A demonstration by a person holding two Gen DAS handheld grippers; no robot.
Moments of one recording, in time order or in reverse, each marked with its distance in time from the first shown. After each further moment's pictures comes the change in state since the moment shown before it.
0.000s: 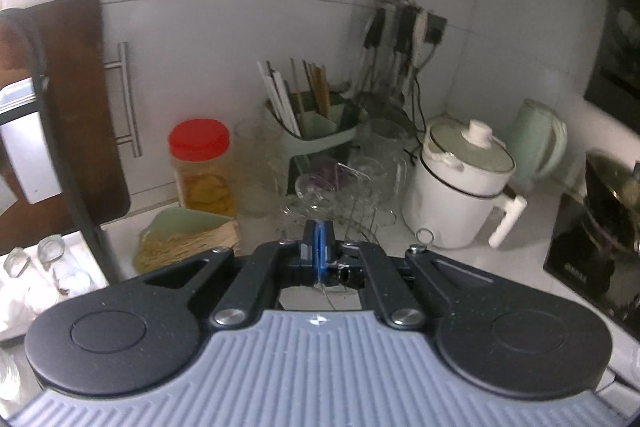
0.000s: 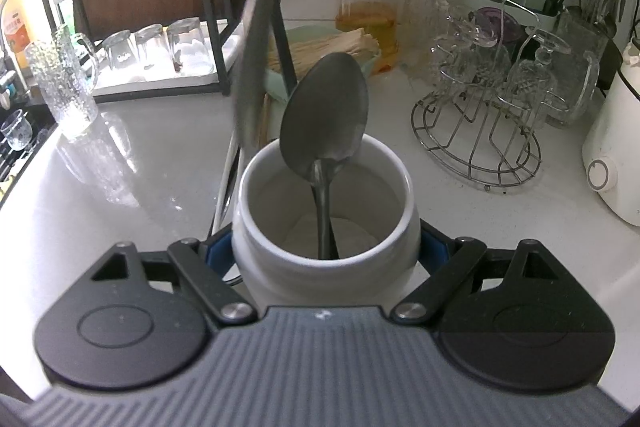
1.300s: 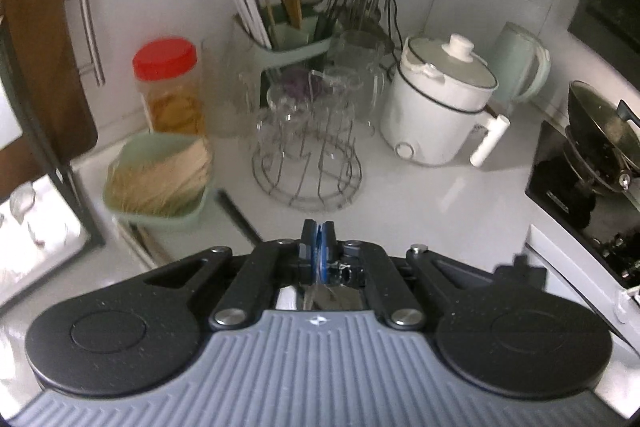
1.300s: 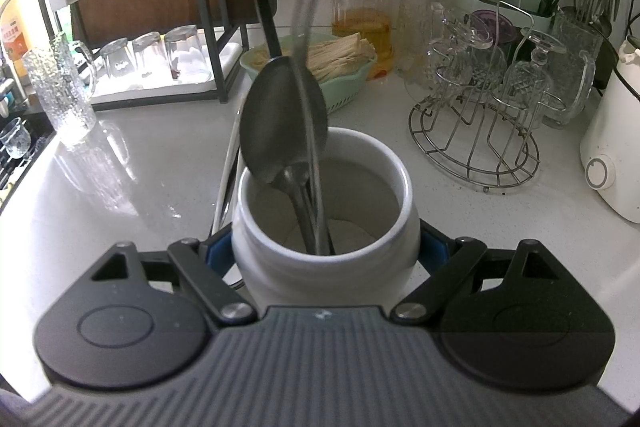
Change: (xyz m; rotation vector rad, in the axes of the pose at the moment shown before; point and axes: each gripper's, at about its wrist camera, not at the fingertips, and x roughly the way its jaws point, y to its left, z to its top) left arm 0.018 0.004 -0.018 0.017 0.267 -0.087; right arm -0.001 -0.001 -0.001 0.007 -0.018 0.001
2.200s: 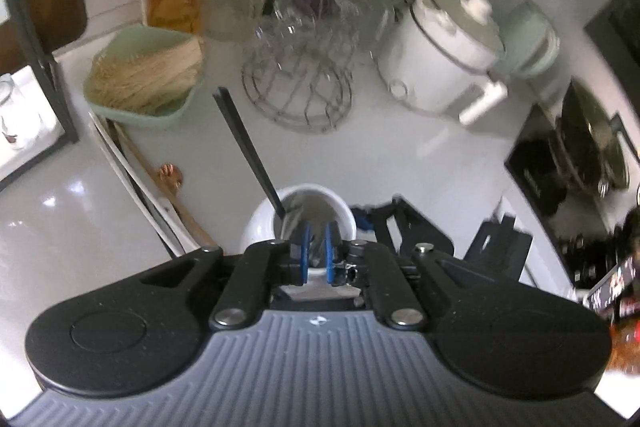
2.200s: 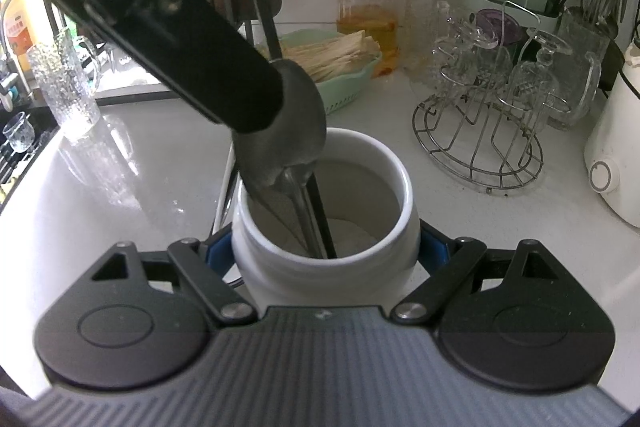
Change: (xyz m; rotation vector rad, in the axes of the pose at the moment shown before) left arm 0.009 0.017 -0.006 -0.190 0.208 -0.079; right arm 0.001 -0.001 0.001 -0.014 0.009 0.015
